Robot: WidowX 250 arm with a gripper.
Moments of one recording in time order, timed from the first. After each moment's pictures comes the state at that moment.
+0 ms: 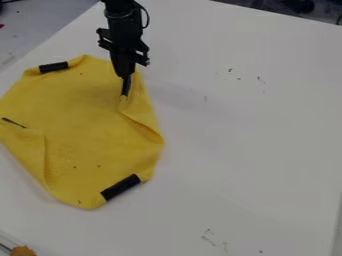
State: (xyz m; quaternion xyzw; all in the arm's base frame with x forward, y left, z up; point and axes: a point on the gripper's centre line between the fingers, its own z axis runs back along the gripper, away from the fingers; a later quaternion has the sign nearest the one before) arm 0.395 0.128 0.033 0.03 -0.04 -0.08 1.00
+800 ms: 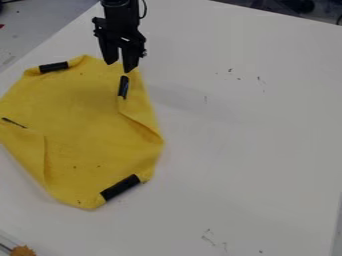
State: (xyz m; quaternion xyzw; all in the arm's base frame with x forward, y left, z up) arm 0.394 0.133 0.051 0.04 -0.05 -0.08 0.99
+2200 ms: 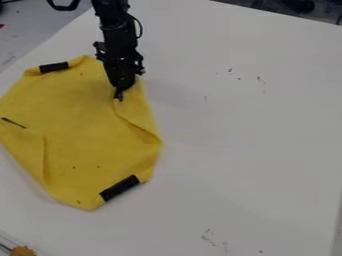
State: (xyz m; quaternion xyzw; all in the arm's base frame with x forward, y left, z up) arm 0.391 0.135 0.012 -0.01 -0.02 -0.07 1.00
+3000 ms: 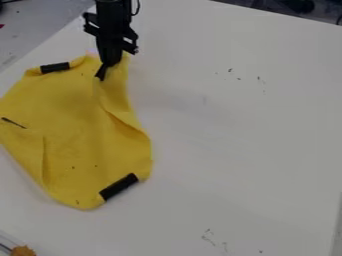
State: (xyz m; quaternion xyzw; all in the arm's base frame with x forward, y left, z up) arm 0.380 0.142 0.067 0.07 -0.04 -0.07 0.99
